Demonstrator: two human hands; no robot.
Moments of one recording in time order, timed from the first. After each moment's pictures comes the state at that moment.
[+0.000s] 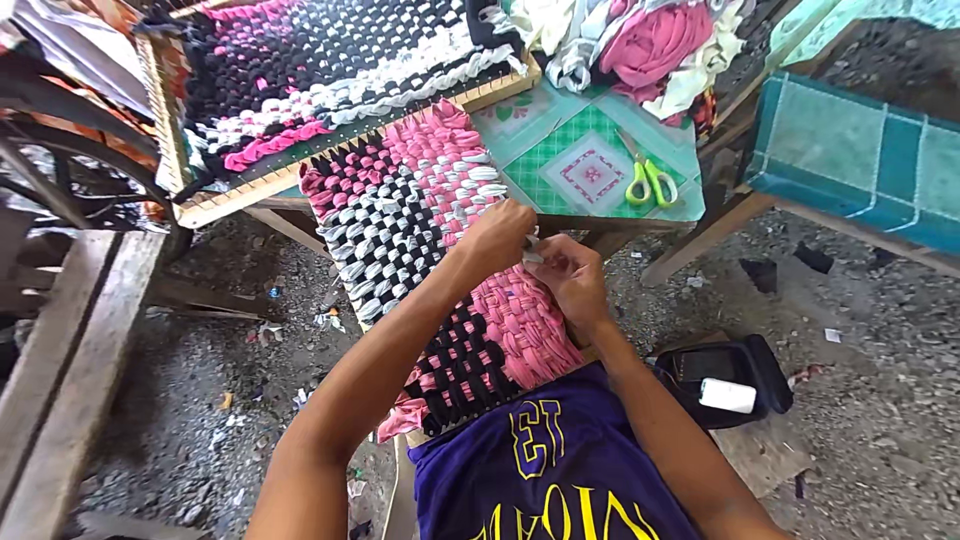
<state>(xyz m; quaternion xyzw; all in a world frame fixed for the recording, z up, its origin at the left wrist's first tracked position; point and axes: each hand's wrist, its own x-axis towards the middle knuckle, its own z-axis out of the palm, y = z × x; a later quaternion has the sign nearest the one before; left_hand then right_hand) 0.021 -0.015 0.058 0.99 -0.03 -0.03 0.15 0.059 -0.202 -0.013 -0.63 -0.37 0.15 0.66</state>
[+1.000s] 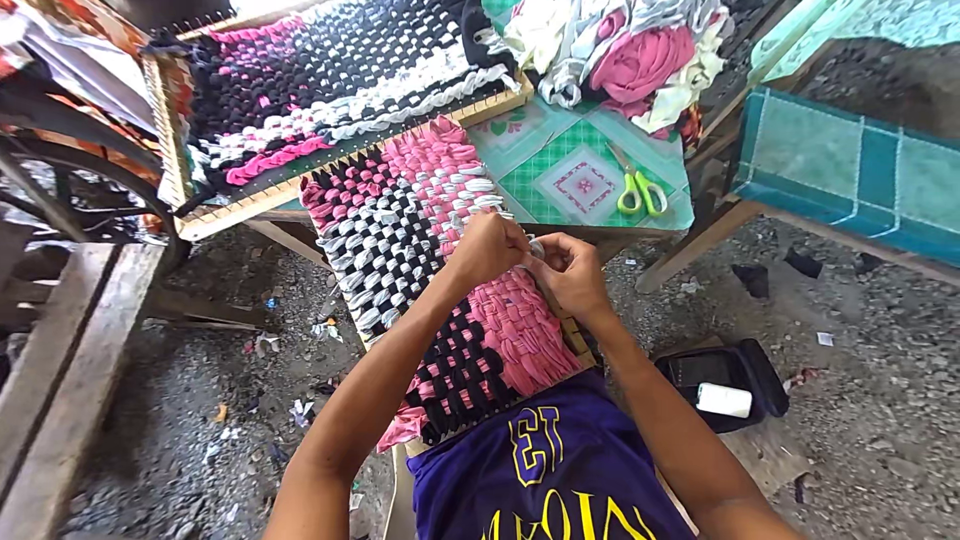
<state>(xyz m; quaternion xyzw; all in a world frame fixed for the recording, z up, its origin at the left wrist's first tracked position) 0.004 -0.006 0.039 0.92 0.01 0.12 0.37 0.076 -0.191 0.012 -0.72 -0.34 0.16 0.58</state>
